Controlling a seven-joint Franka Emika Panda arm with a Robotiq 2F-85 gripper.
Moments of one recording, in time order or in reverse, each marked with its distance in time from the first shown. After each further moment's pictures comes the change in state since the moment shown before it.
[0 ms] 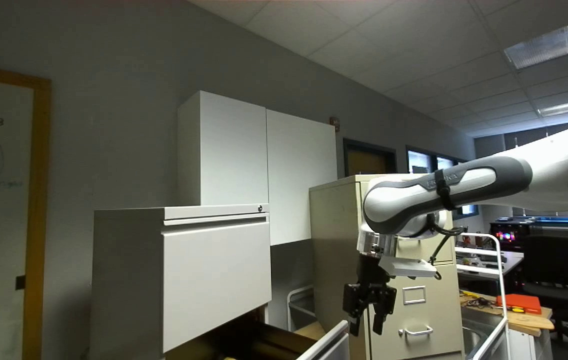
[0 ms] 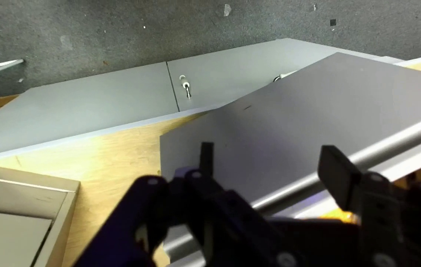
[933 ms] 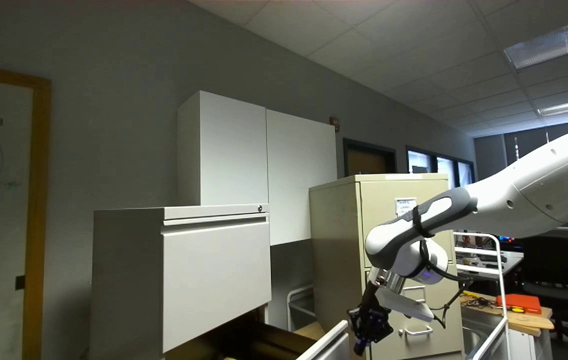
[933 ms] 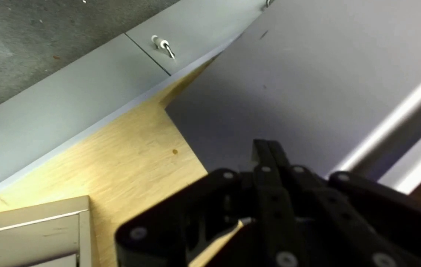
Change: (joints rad) arm -0.035 0.187 -0.124 -0.112 0.259 0.398 -0.072
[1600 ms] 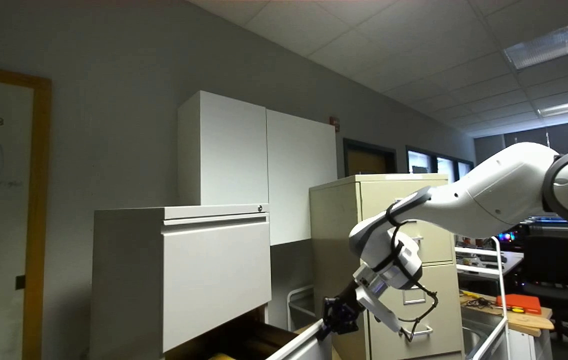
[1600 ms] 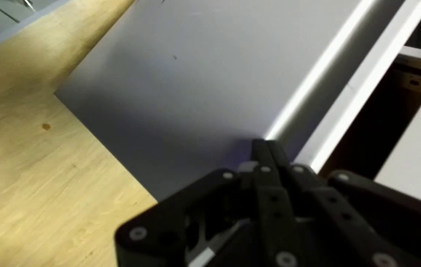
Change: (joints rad) arm 0.076 0.184 -0.036 0.134 0.561 0.053 -0.388
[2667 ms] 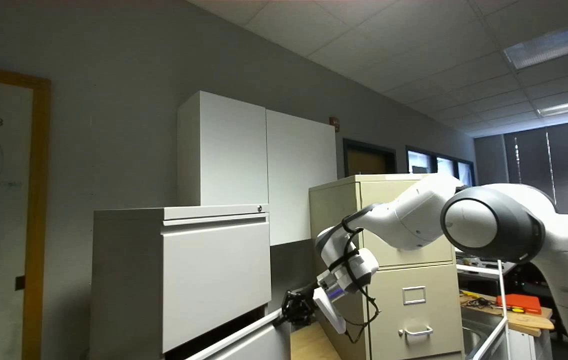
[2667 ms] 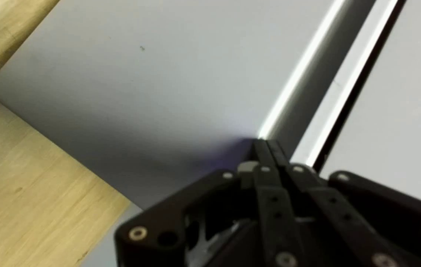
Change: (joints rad) arm -0.036 0.398 0.089 0.406 0.382 -0.055 -0.224
